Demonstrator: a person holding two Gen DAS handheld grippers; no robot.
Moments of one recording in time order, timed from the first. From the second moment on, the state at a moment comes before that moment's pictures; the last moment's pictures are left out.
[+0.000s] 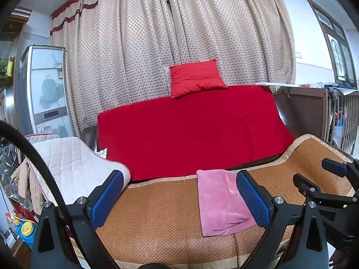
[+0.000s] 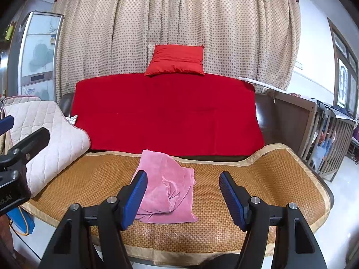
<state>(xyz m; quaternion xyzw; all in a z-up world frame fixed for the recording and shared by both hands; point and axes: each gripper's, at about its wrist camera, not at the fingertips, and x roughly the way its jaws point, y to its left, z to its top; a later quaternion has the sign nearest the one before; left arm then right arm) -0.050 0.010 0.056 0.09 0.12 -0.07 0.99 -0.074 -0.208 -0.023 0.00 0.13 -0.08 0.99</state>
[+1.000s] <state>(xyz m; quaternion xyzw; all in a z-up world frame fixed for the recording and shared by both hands) -0.048 0.006 0.051 0.09 0.13 -0.07 0.98 -0.070 -0.212 -0.027 0.00 0.13 -0.10 0.99</state>
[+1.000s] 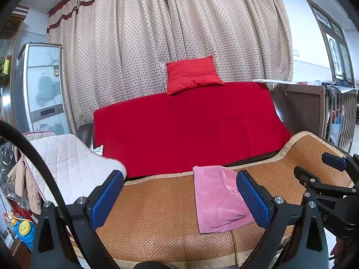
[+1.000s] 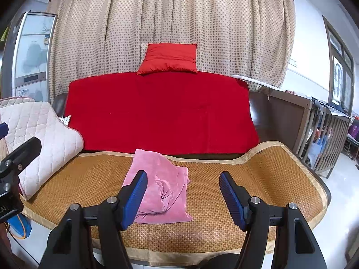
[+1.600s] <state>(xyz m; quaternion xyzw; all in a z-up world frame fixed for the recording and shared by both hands) -0.049 0.004 0.049 0.09 0.13 -0.07 0.99 -0.070 -0.211 -0.027 0.00 0.13 -0.10 0.99</state>
